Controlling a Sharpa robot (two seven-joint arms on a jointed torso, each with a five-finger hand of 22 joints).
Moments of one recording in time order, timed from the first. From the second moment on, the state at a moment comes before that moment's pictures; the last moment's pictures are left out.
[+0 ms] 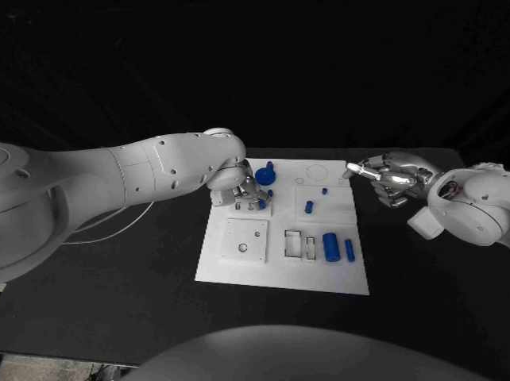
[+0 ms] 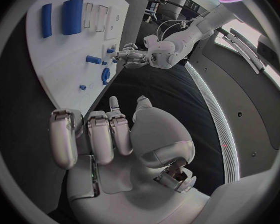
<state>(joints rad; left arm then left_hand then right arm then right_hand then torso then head) 1.32 -0.44 -0.23 1.08 -0.70 0.15 -0.70 1.27 0.12 -0.17 0.29 0.68 1.04 0.01 0.40 0.62 1.46 -0.04 1.57 1.31 1.47 -0.10 1.57 1.31 0.03 1.46 0.02 1.50 1.31 1.30 -0.92 -0.22 1.48 -0.55 -0.08 0.07 1.19 0.27 -0.27 0.28 0.39 0.61 0.14 0.43 0.38 1.47 0.07 1.57 1.31 1.47 0.03 1.57 1.31 0.03 1.44 0.14 1.48 1.31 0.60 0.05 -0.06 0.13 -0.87</state>
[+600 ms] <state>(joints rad) 1.32 -0.45 -0.23 1.10 -0.70 0.13 -0.70 1.31 0.06 -0.04 0.28 0.70 1.00 0.01 0.47 0.73 1.47 -0.06 1.57 1.31 1.47 -0.11 1.57 1.31 0.03 1.46 0.01 1.50 1.31 1.30 -0.92 -0.22 1.48 -0.55 -0.08 0.06 1.19 0.28 -0.27 0.28 0.39 0.62 0.14 0.44 0.38 1.46 0.07 1.58 1.31 1.47 0.03 1.57 1.31 0.03 1.44 0.14 1.48 1.31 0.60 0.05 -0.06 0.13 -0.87</state>
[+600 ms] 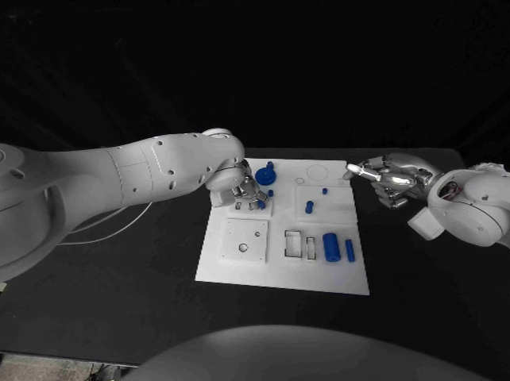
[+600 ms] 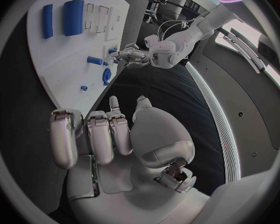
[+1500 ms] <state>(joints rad) 1.35 -0.57 -0.23 1.29 -0.83 0.12 -0.70 1.27 -0.02 0.19 0.29 0.59 0.99 0.01 0.48 0.79 1.47 -0.07 1.57 1.31 1.46 -0.11 1.57 1.31 0.03 1.46 0.00 1.49 1.31 1.30 -0.93 -0.23 1.48 -0.55 -0.08 0.06 1.20 0.27 -0.27 0.28 0.39 0.62 0.14 0.44 0.38 1.47 0.07 1.57 1.31 1.46 0.03 1.57 1.31 0.03 1.44 0.14 1.48 1.31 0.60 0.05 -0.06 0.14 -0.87</state>
